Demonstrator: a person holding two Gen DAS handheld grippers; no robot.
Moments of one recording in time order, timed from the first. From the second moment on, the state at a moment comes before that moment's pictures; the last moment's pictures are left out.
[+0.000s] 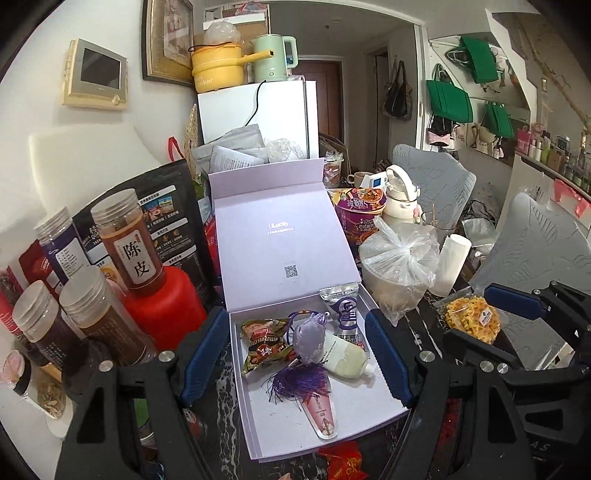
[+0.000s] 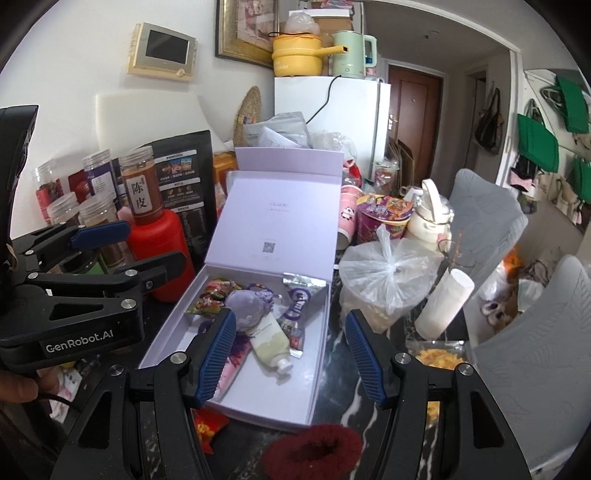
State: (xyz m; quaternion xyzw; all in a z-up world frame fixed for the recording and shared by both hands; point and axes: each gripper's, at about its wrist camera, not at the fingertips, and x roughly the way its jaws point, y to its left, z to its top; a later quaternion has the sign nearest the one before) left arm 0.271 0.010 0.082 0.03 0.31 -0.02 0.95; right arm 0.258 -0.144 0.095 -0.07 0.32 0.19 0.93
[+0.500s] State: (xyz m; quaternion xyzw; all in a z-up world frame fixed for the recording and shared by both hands) left arm 0.205 0.001 0.102 0.04 0.28 -0.01 0.96; right arm 0.184 -0.151 0.117 -0.08 0.28 0.19 0.94
